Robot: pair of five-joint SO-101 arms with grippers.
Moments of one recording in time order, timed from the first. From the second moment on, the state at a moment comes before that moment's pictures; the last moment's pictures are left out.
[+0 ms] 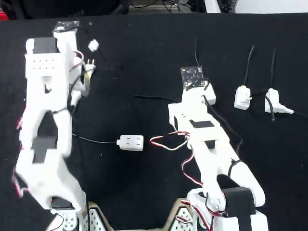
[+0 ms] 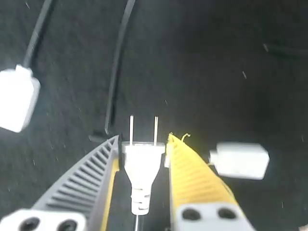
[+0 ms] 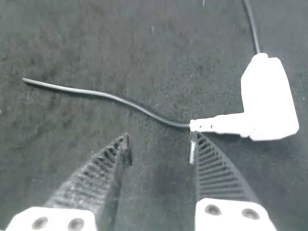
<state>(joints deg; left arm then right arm) -6.1 6.5 -19.6 99.6 -3.9 -6.4 -18.6 60.1 17.2 -0.2</state>
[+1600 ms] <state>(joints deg) -7.8 -20.2 39.3 53.9 9.0 -22.1 -57.8 82.3 47.1 -2.6</state>
